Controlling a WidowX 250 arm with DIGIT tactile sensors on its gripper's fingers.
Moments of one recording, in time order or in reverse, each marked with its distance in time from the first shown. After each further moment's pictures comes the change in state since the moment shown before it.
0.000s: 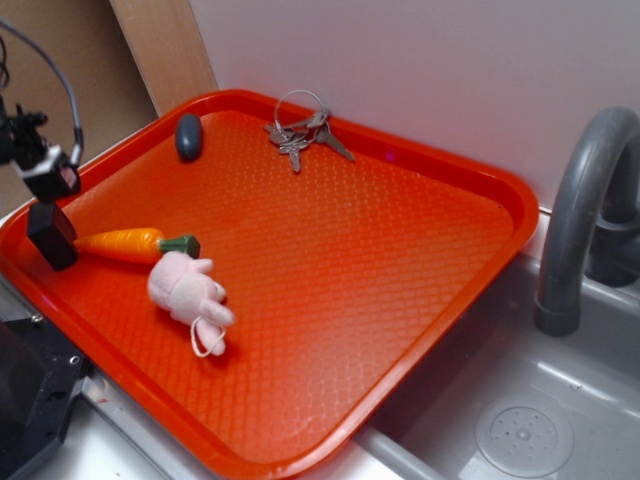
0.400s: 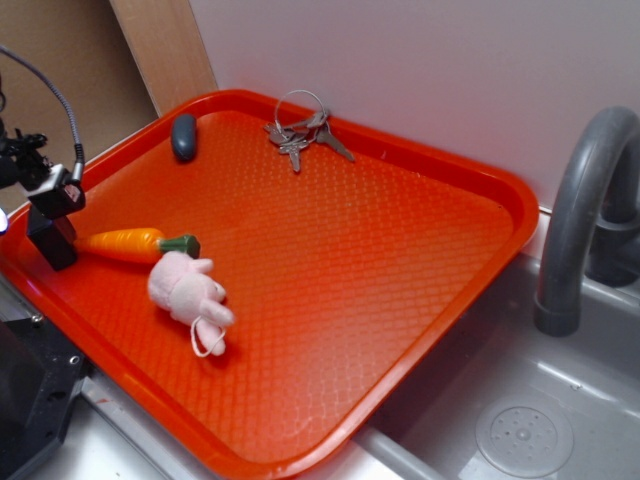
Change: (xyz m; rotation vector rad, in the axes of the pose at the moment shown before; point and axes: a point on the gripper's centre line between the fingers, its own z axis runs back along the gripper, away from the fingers) arm 0.007 0.001 -0.014 -0.055 -0.065 0.017
